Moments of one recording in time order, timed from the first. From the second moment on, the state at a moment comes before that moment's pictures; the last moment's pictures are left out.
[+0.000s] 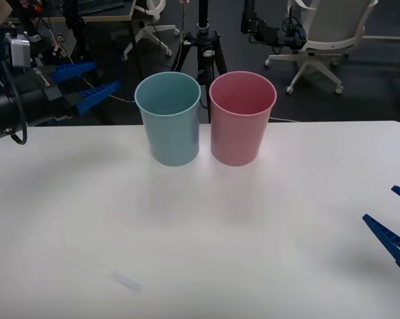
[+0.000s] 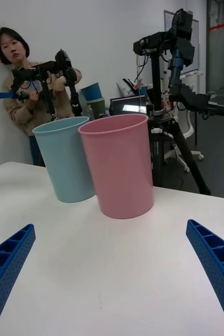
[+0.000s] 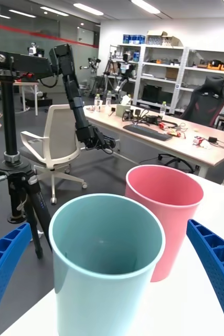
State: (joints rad) right arm 0.35 -0.40 -0.52 -1.66 0.96 -1.22 0.00; left arm -0.61 1.15 -0.63 -1.32 -0.13 -0.70 -0.17
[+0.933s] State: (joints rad) right arm 0.35 -0.40 -0.52 -1.66 0.96 -1.22 0.00; left arm 0.13 0.88 0.07 -1.65 -0.65 -0.80 -0.12
